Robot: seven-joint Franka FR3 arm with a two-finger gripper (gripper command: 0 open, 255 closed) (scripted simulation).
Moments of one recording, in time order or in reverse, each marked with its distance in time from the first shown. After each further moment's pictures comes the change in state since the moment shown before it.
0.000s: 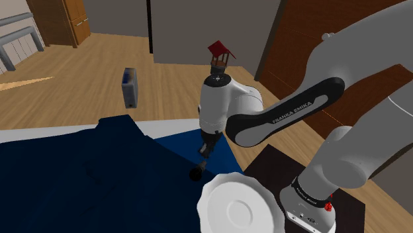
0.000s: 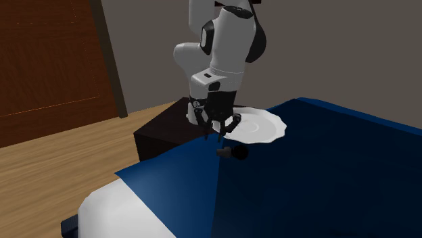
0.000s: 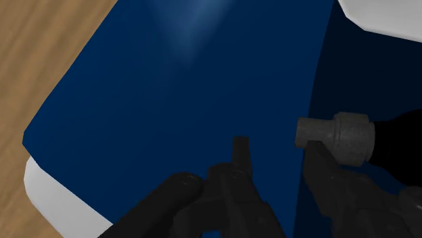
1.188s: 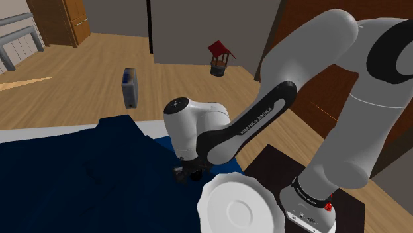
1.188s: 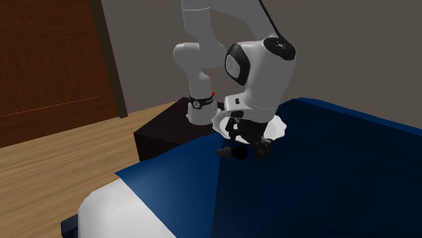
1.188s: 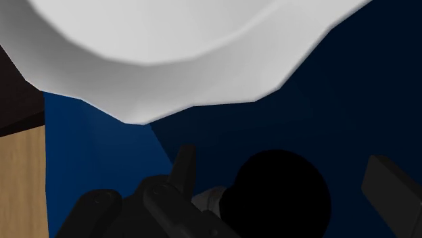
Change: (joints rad) arm 0.046 0.376 0.105 0.254 -0.067 -0.155 0.836
